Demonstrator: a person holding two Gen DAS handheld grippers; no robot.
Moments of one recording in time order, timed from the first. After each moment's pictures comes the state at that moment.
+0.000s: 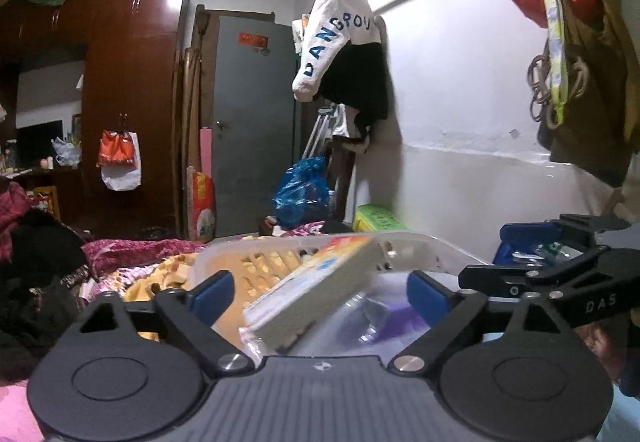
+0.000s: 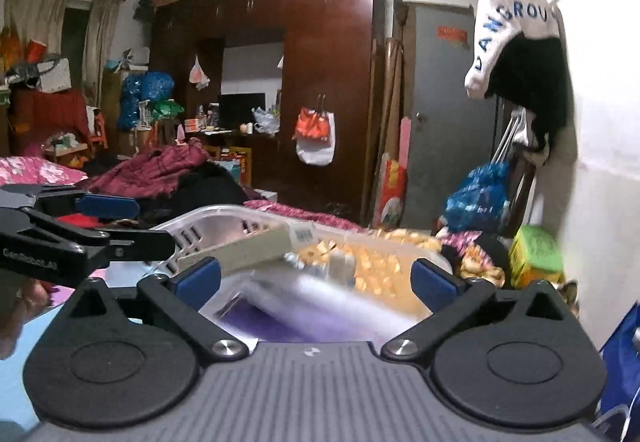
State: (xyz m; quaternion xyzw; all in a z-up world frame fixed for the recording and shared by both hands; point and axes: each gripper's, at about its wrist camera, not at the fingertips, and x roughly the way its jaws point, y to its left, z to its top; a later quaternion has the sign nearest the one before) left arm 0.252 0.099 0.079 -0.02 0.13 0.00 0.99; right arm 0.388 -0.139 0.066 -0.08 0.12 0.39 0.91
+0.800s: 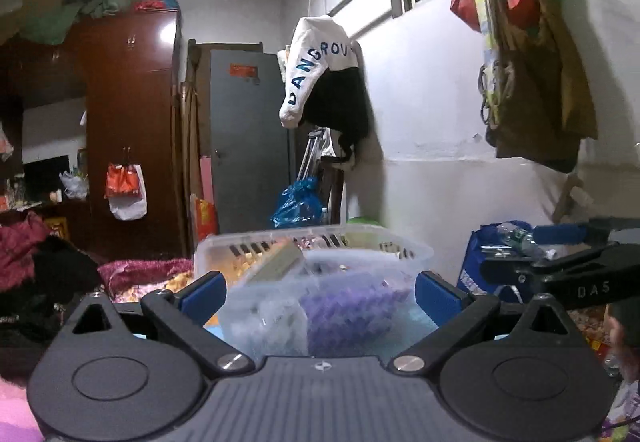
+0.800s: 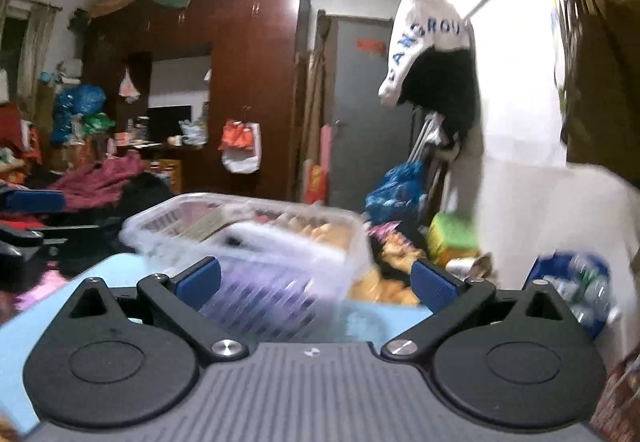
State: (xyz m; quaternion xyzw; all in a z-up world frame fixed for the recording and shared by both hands) left arm 0.121 0.041 0.076 0.01 0.09 0.01 1.00; right arm 0.286 -0.184 0.068 -0.06 0.11 0.28 0.95
